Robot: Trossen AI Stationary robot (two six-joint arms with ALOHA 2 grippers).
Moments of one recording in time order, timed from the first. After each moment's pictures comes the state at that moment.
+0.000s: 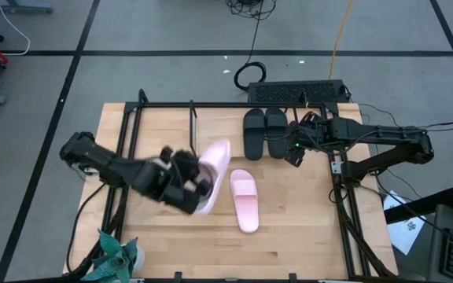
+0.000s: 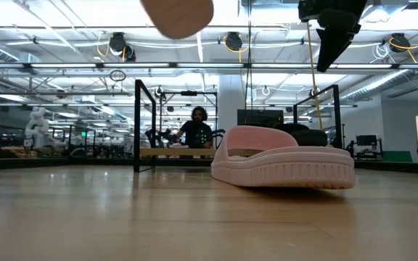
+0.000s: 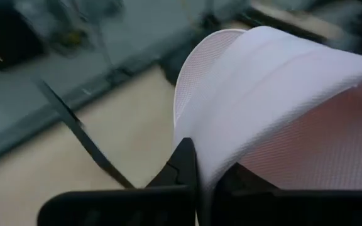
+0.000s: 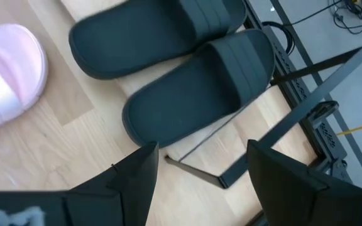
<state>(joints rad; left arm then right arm) -0.43 1.61 1.61 -1.21 -0.94 -1.09 -0.08 1.21 1.20 -1.23 0.44 0.35</state>
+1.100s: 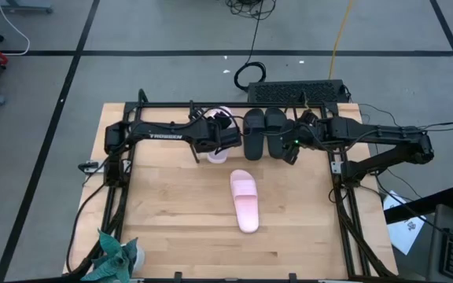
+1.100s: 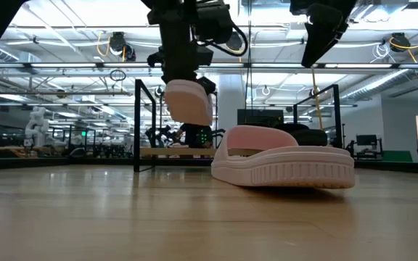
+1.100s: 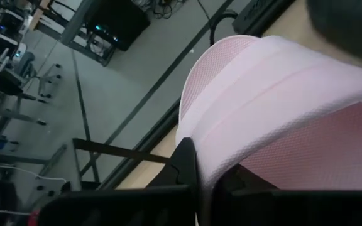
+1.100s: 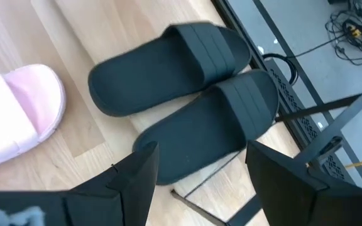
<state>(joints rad) 0.16 1.95 1.62 -0.97 -0.92 -0.45 -0.09 1.21 1.20 -1.09 0.44 0.26</state>
